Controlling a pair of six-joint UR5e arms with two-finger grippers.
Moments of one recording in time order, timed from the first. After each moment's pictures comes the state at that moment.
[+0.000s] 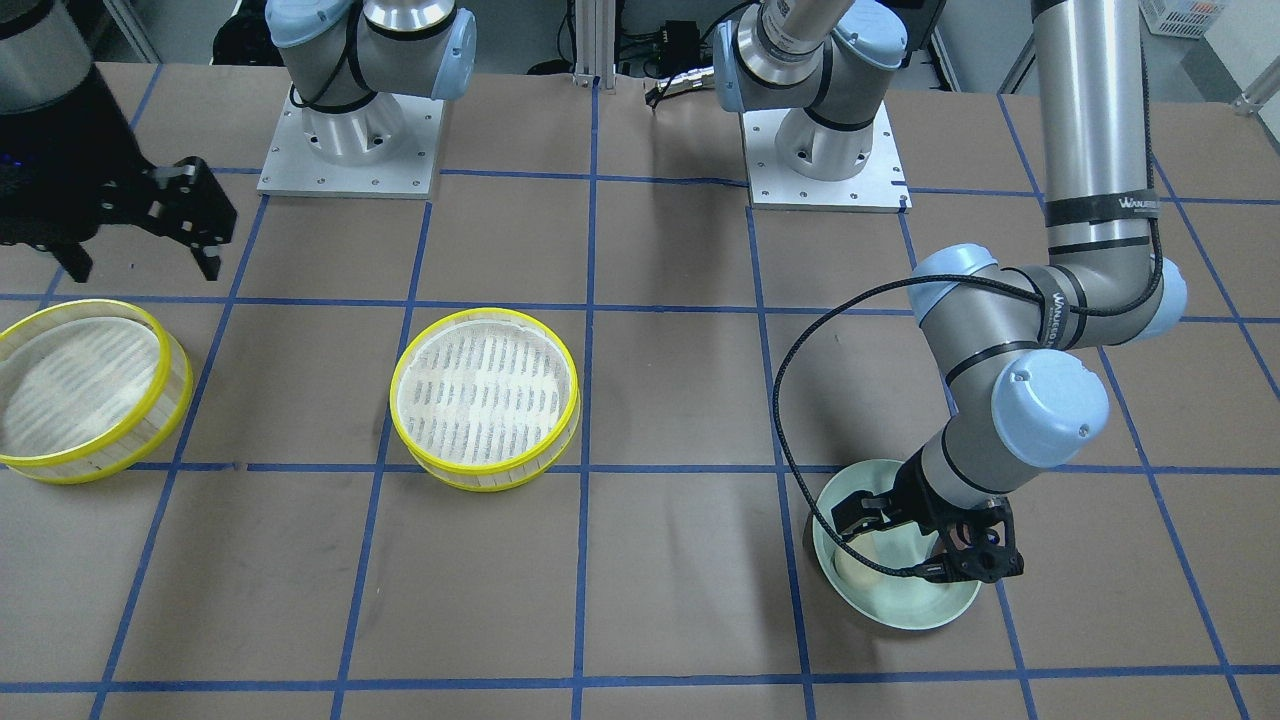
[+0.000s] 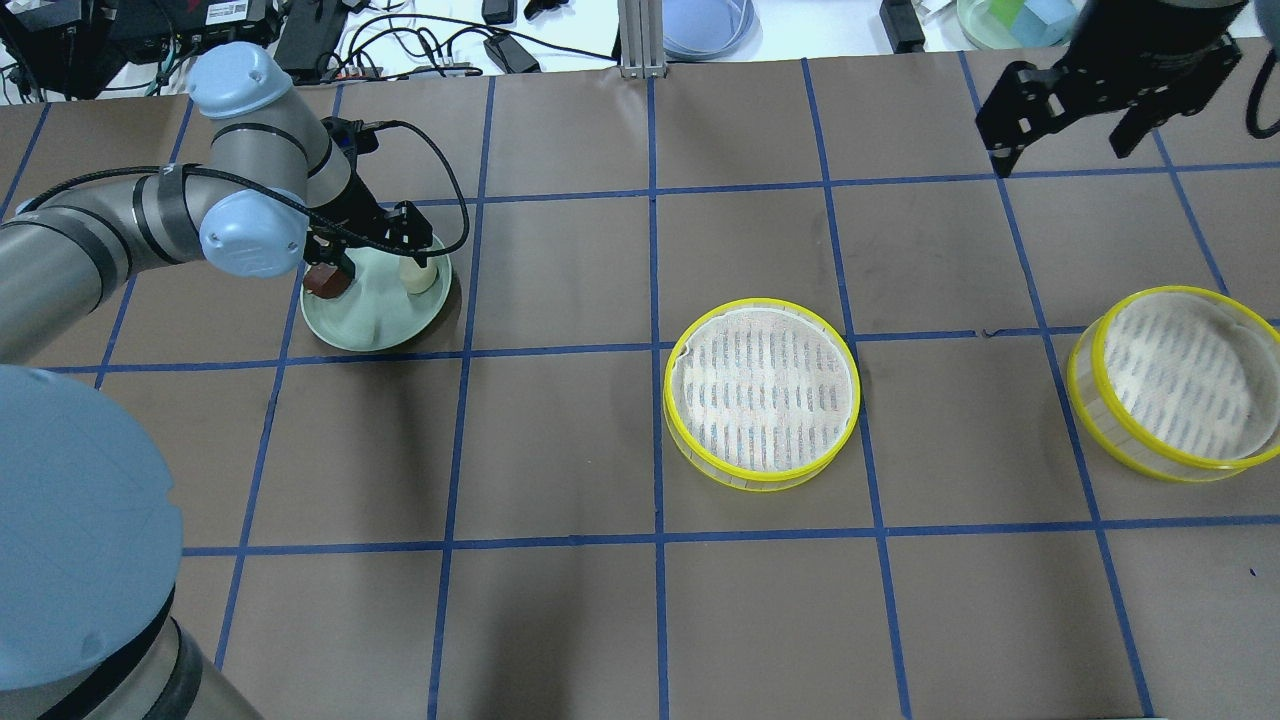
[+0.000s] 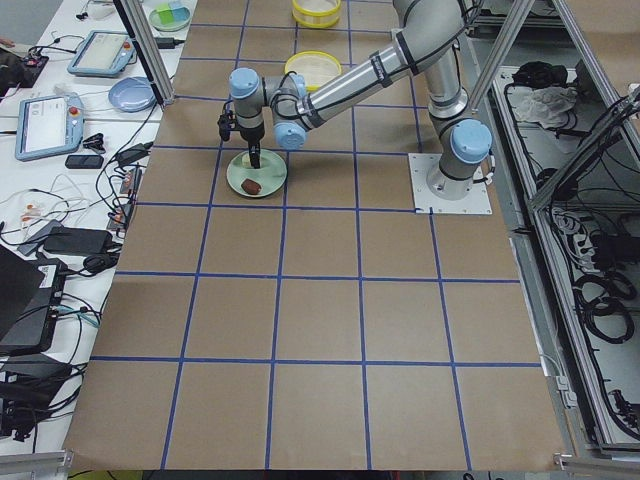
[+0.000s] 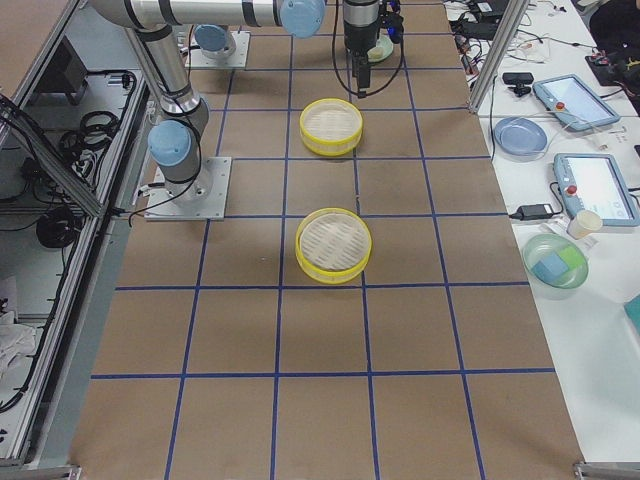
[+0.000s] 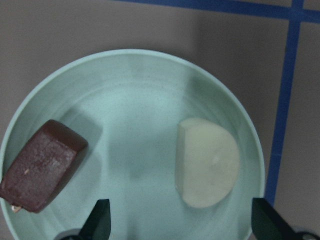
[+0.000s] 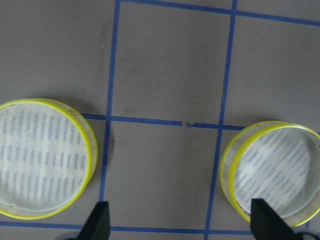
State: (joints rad) left arm -1.42 -2.07 -1.66 -0.95 1.52 0.05; right arm 1.38 -1.56 1.52 -1.60 -1.64 -0.30
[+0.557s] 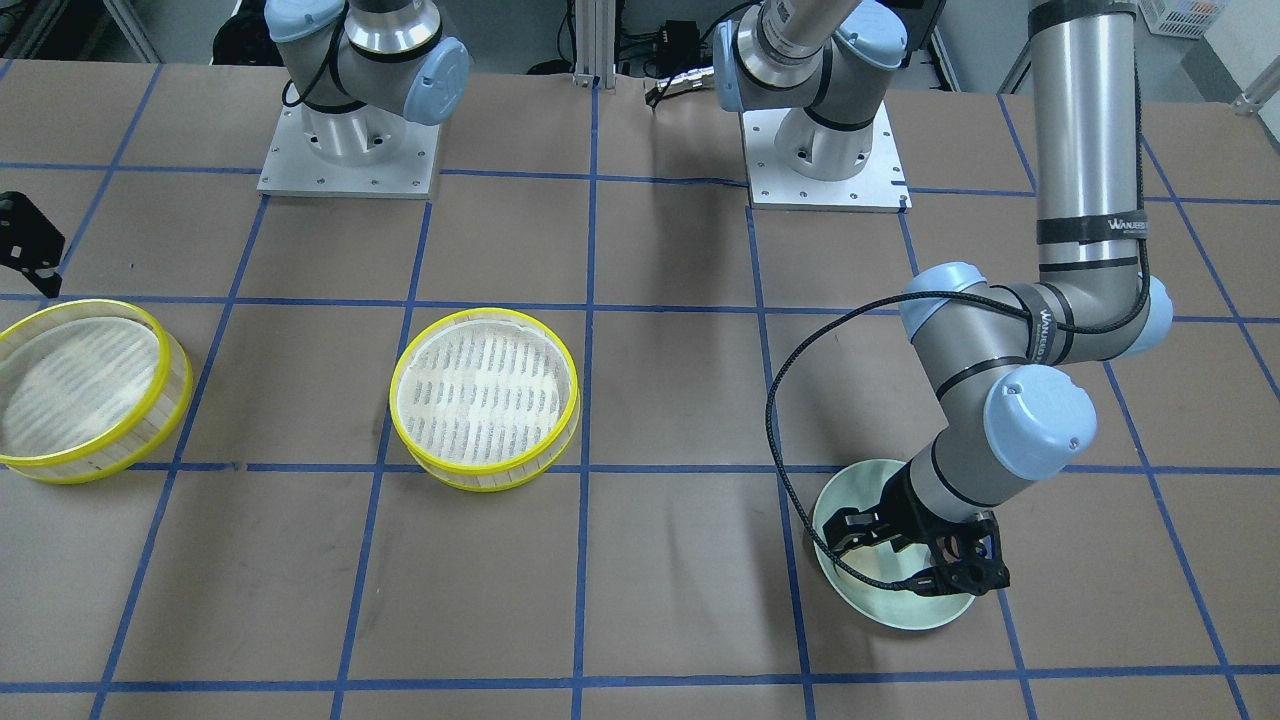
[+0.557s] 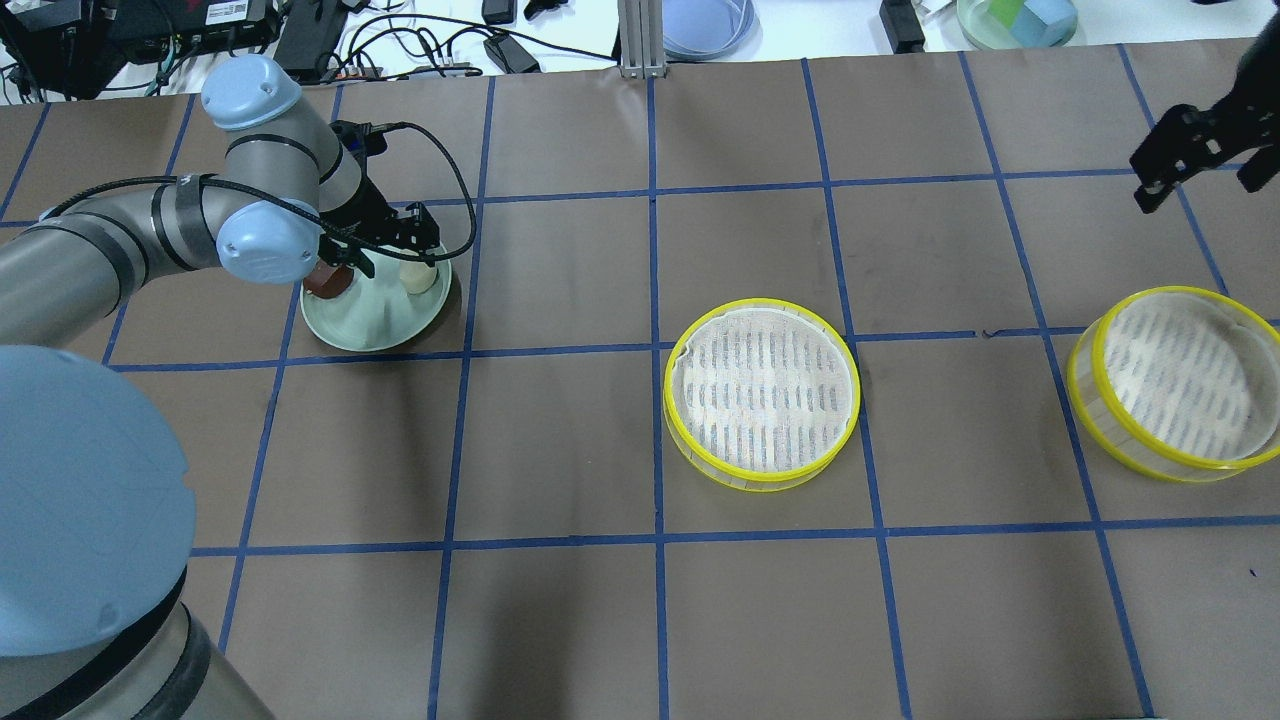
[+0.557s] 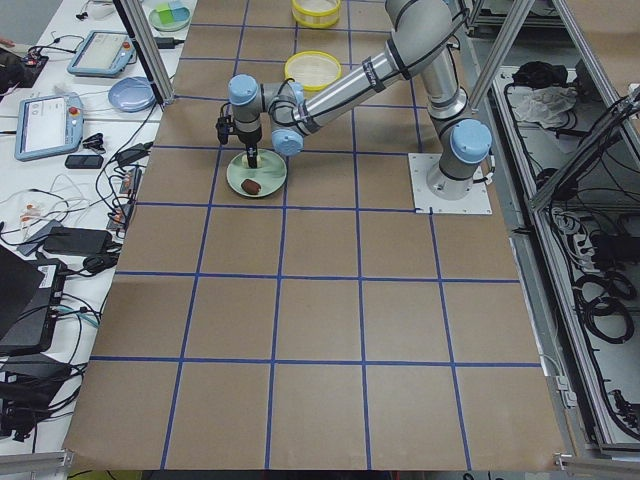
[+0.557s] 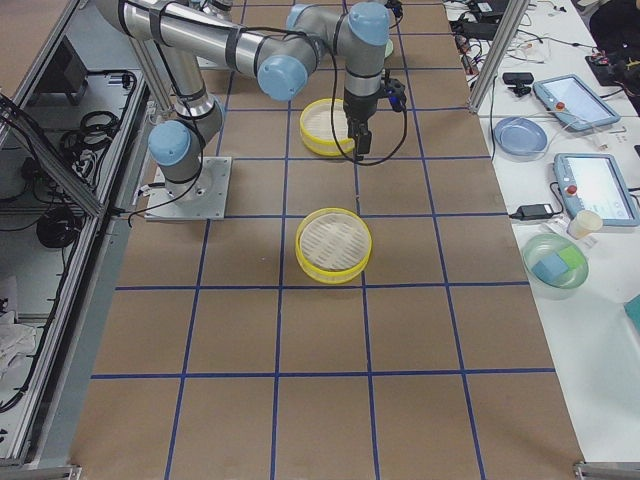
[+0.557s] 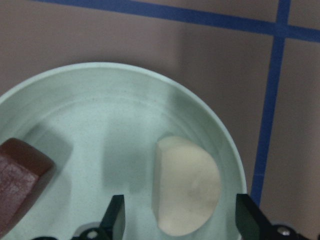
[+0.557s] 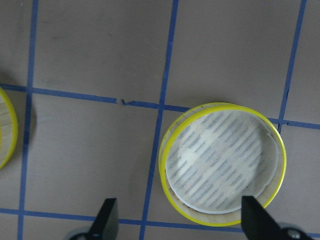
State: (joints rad) left arm -1.42 -2.10 -1.66 -0.91 1.46 0.02; right arm 1.08 -1.53 1.63 -1.72 -1.63 -0.65
